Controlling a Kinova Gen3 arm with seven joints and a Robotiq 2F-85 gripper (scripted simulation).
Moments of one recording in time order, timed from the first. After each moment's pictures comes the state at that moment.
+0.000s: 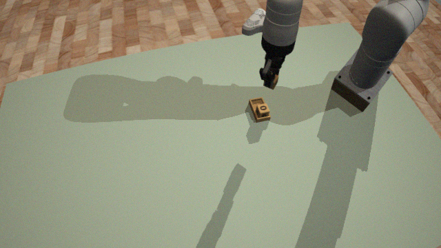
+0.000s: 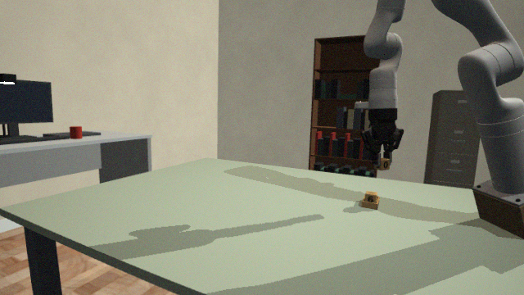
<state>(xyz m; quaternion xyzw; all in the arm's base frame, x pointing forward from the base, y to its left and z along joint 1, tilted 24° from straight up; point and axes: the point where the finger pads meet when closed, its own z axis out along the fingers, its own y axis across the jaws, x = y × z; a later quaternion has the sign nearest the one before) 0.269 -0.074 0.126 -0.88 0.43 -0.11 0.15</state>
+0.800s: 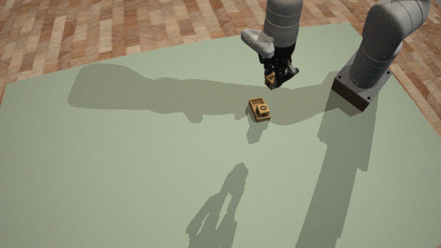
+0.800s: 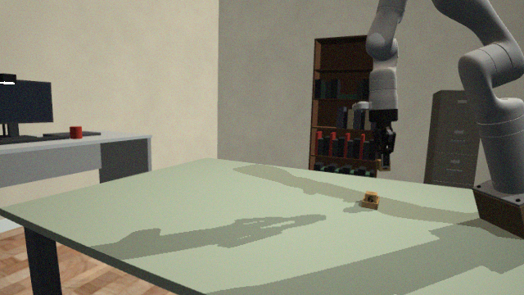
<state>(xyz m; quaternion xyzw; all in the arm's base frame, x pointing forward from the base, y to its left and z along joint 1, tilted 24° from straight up) 0.266 -0.073 0.123 -0.98 -0.11 -0.16 0.07</state>
